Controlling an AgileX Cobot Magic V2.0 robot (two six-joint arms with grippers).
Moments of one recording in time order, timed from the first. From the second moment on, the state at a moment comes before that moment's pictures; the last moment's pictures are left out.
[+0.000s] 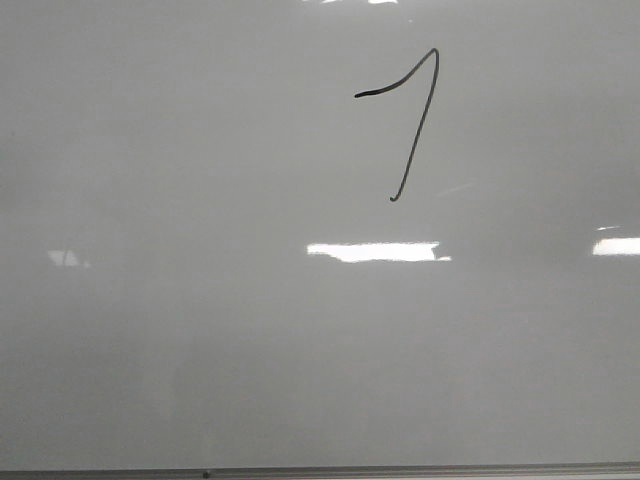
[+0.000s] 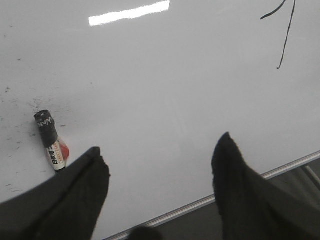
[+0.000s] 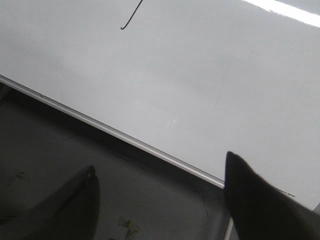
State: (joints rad) left arm -0.35 0.55 -0.75 -0.02 0.78 0.02; right arm 0.46 0.32 -0.88 -0.09 1.23 0.00
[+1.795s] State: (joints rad) left arm -0.06 -0.01 0.01 0.02 0.10 0.04; right arm 0.46 0.32 -0.88 -0.09 1.23 0.00
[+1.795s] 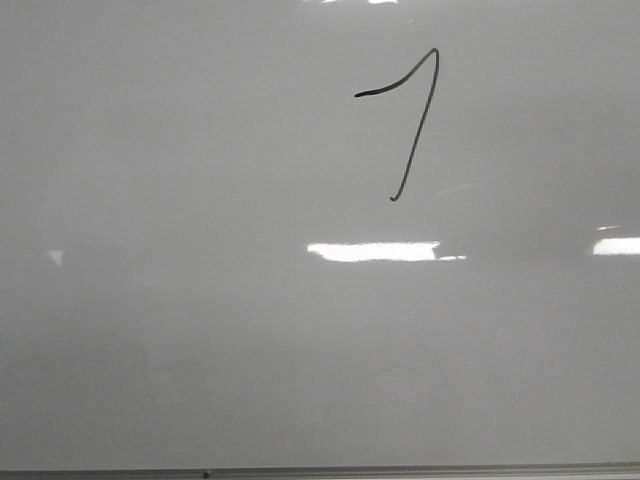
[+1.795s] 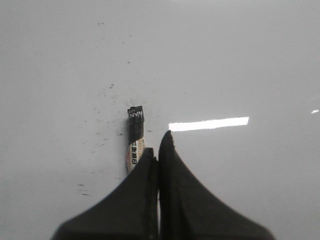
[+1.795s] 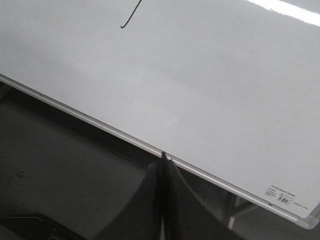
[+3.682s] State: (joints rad) left arm -0.03 -0.01 0.01 0.02 0.00 0.04; right arm 0.04 -0.01 -0.09 -0.12 0.16 0.00
